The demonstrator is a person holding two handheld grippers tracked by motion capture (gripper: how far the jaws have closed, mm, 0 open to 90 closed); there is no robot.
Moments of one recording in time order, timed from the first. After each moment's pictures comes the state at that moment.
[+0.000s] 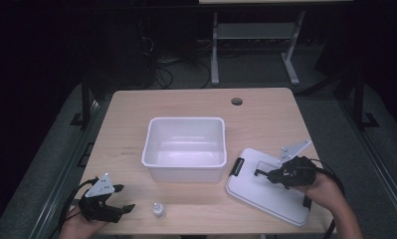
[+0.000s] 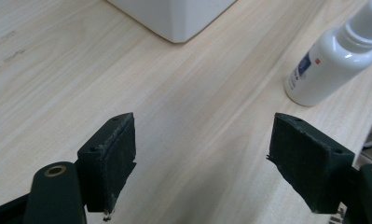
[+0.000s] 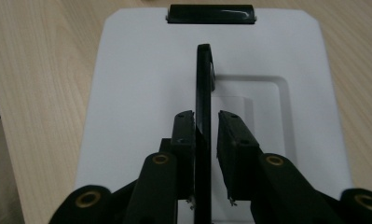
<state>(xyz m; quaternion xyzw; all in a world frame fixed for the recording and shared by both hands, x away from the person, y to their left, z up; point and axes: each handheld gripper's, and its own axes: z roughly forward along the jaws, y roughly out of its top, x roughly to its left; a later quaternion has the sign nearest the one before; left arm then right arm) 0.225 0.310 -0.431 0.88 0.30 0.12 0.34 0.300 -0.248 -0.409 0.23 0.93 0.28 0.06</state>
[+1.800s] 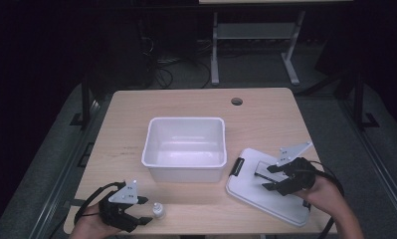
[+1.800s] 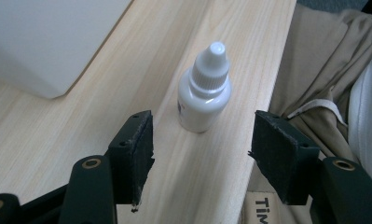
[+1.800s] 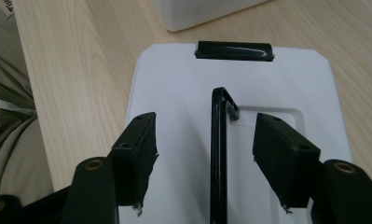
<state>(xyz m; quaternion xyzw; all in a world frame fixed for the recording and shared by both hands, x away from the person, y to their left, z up) 0.219 0.247 -0.410 0.94 0.17 0.03 0.31 0.285 -0.236 -0.390 0.22 0.92 0.31 0.06</state>
